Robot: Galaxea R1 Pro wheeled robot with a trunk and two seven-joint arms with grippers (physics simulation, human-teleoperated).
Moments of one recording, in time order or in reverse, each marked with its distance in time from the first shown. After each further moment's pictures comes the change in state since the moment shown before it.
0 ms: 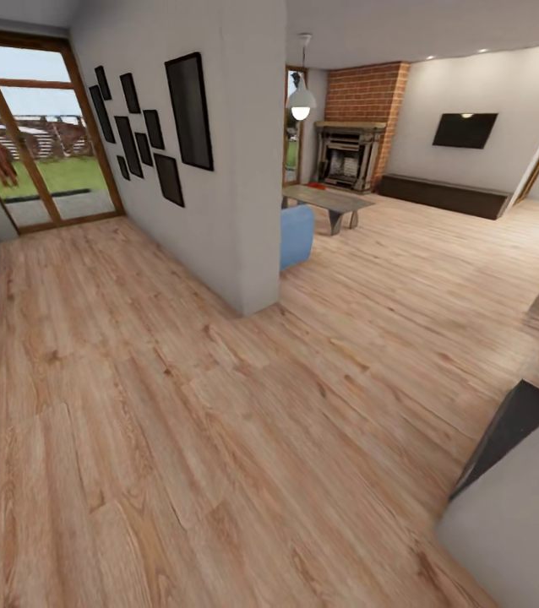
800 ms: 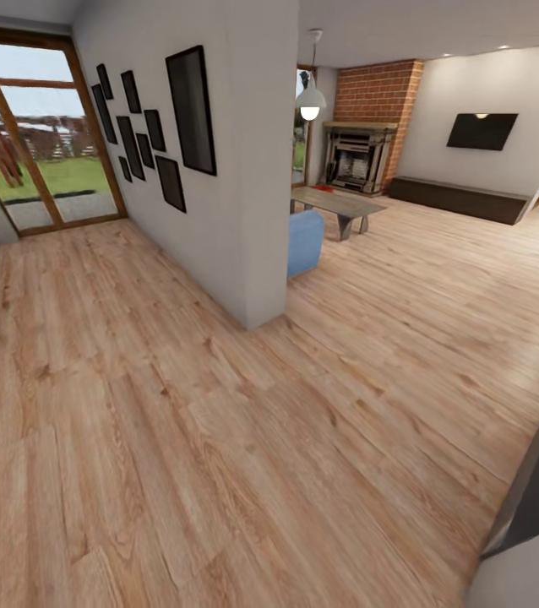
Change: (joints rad) left arm 0.000 0.000 0.000 0.000 -0.001 0.000 0.000; right arm 0.000 0.000 0.000 0.000 0.000 -0.001 0.005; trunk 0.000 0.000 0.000
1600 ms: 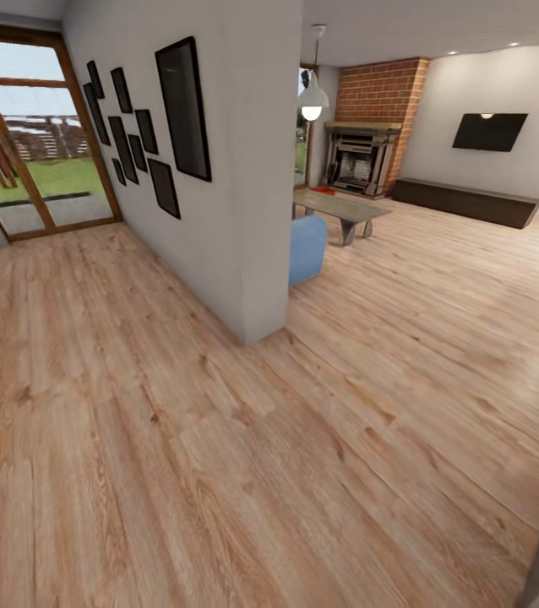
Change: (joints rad) left arm 0.000 0.000 0.000 0.000 0.000 0.000 0.000; right arm 0.000 0.000 0.000 0.000 0.000 0.000 0.000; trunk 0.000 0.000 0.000
